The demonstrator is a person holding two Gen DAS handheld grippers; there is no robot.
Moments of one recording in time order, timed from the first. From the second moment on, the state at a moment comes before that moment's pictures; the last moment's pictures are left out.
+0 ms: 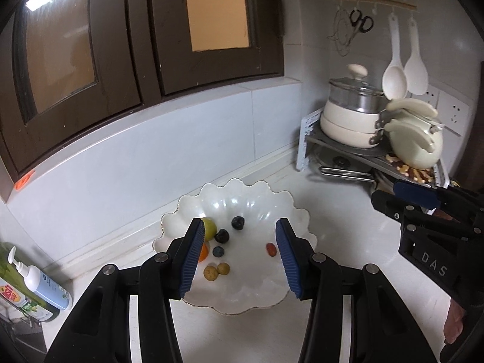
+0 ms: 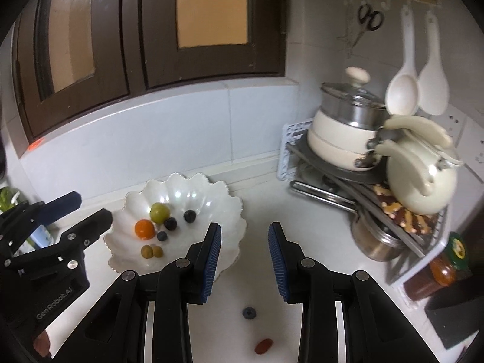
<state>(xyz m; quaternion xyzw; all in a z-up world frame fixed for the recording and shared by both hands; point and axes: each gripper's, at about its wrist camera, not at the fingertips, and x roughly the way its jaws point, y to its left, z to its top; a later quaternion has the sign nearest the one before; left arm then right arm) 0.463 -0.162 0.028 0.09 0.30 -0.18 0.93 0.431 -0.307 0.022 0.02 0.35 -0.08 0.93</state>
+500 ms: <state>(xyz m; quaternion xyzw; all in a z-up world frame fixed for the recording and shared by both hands) 0.429 -0.163 0.026 0.11 0.29 -0.22 0.93 0.377 -0.305 0.024 0.03 0.32 -0.11 0.94</state>
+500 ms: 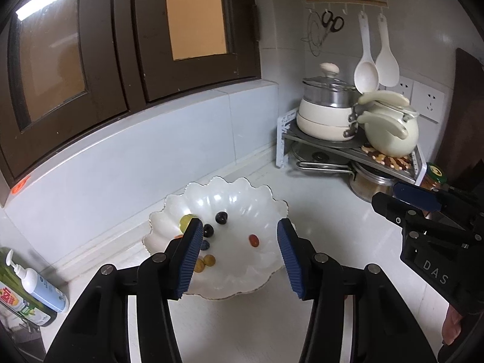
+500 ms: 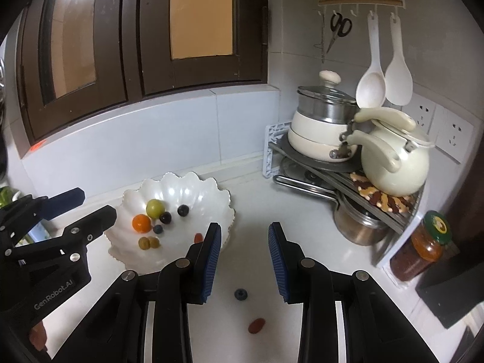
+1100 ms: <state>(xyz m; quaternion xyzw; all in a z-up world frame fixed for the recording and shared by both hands) 0.396 -0.172 0.007 0.13 0.27 -0.28 0.91 0.335 -0.302 0.004 0.05 0.32 -0.13 0.94</state>
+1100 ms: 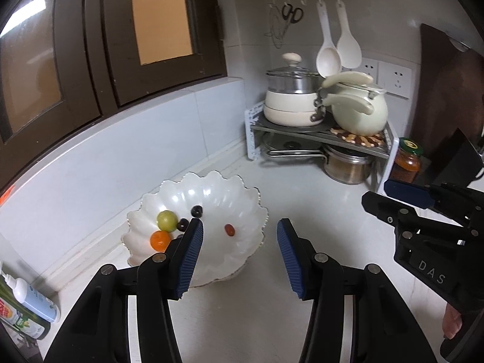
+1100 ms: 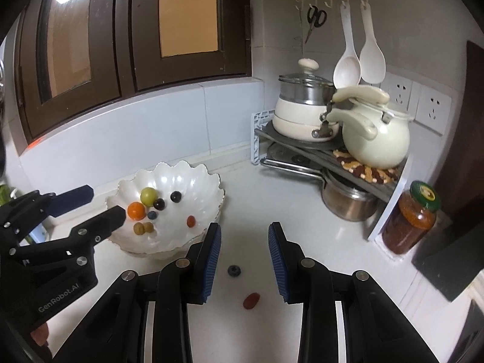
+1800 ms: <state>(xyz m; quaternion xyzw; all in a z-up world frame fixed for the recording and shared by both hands) 0.378 -0.177 -0.037 0.18 0.27 -0.31 0.89 0.310 -0.304 -0.055 0.11 0.35 -0.14 0.92</state>
